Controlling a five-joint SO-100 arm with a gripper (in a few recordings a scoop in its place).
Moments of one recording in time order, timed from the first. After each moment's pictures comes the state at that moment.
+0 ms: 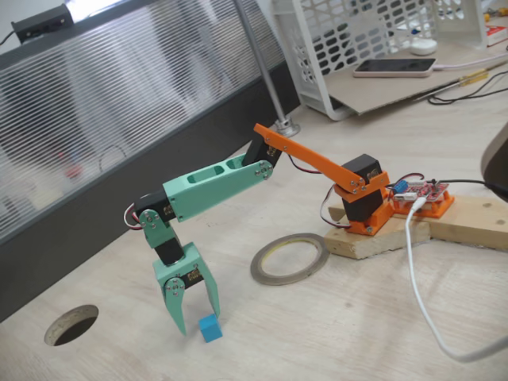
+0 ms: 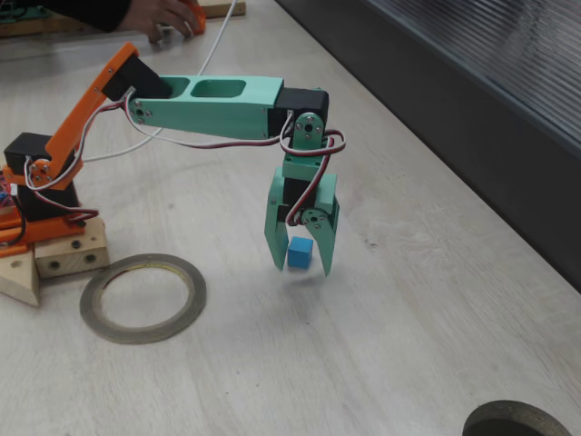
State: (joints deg) arm -23.1 47.5 48.1 96.4 96.9
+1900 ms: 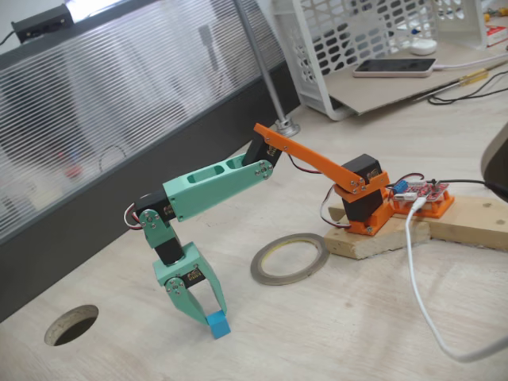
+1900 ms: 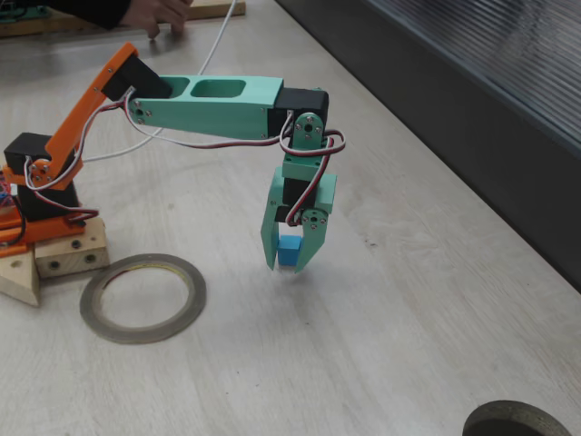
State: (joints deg) arm -23.1 47.5 48.1 96.3 96.9
